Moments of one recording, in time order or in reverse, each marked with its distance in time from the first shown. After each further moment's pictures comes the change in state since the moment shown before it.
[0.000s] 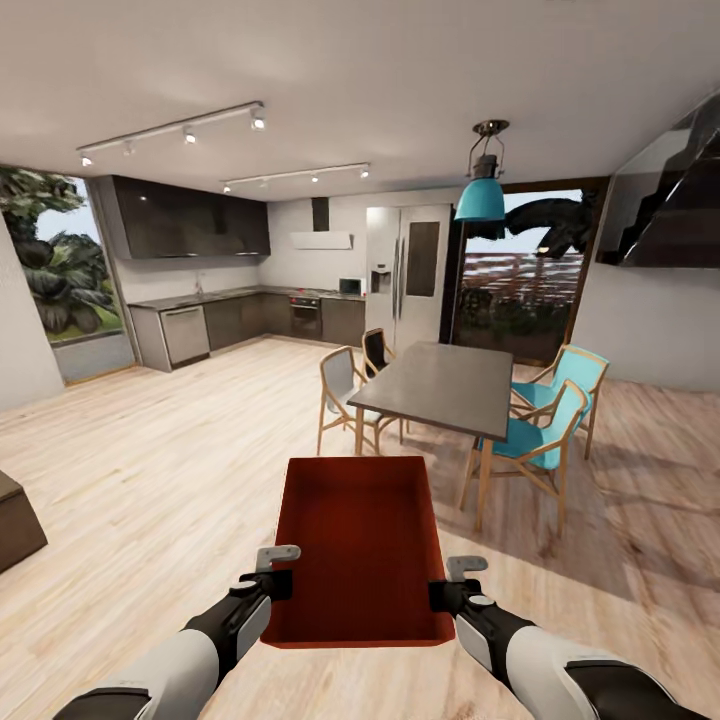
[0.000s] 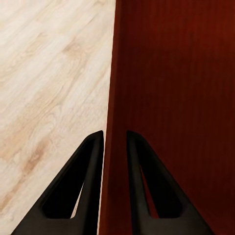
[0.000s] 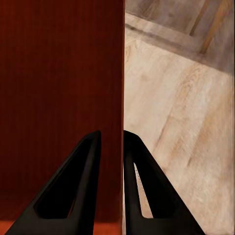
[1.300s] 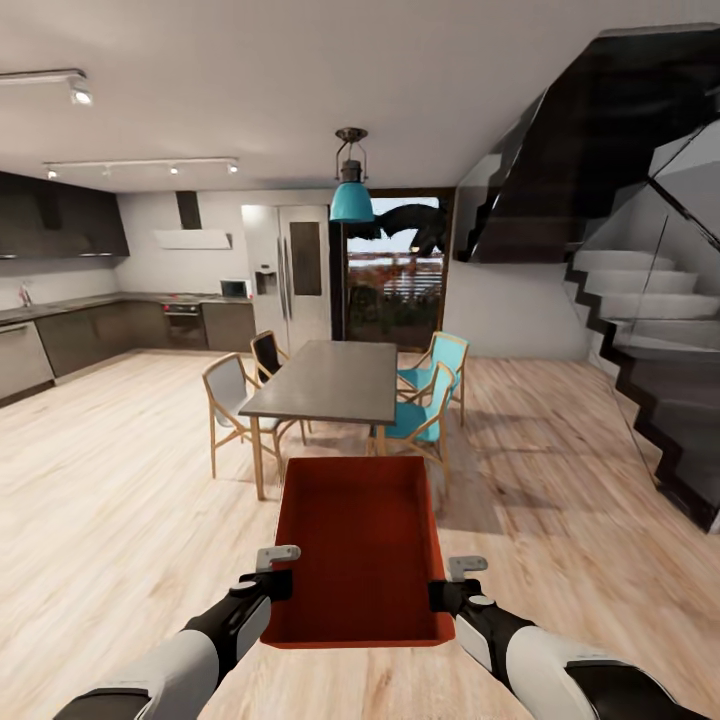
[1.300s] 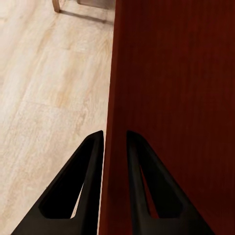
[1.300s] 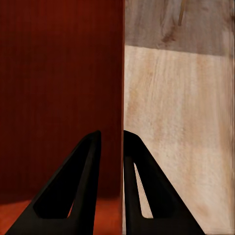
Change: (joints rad) left arm 0.001 0.001 0.000 0.000 0.002 -0.002 -0.001; right arm 0.000 0.001 0.001 0.000 0.000 0.000 -0.001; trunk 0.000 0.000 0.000
